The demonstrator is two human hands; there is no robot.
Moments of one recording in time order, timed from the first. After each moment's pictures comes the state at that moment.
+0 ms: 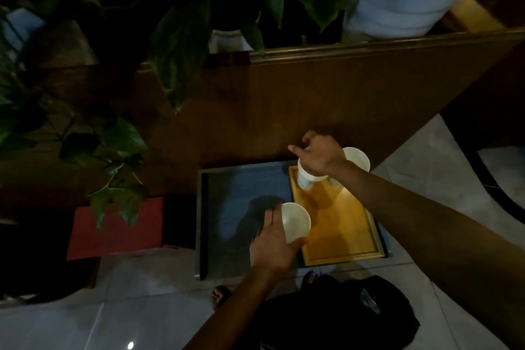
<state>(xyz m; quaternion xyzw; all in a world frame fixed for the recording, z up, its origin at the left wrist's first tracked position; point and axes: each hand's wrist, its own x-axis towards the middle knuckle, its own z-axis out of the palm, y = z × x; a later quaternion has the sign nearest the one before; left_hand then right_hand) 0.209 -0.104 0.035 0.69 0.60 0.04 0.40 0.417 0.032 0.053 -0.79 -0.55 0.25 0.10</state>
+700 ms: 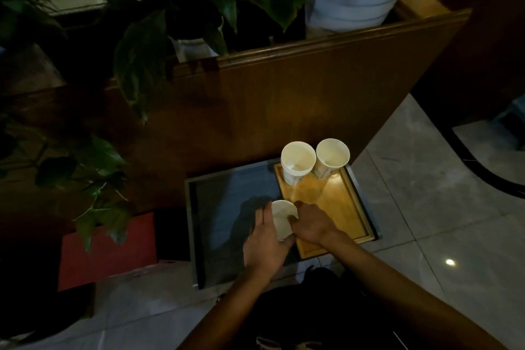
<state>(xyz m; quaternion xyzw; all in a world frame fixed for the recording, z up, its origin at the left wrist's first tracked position) 0.209 -0.105 0.028 0.73 0.57 0.05 0.38 0.356 -0.112 0.027 -0.79 -0.48 0.39 0.02</state>
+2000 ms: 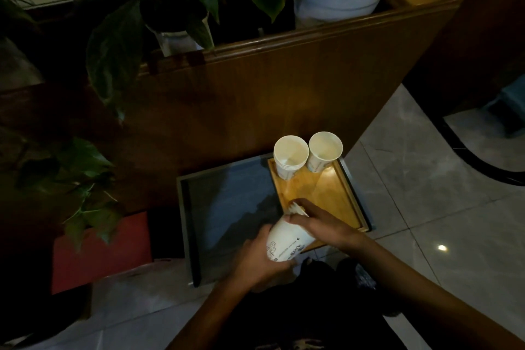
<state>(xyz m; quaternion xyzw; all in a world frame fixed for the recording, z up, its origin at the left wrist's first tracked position) 0.178 -0.116 0.032 0.73 0.50 -0.07 0.46 0.377 -0.143 0.046 -0.68 -0.30 0.62 0.25</state>
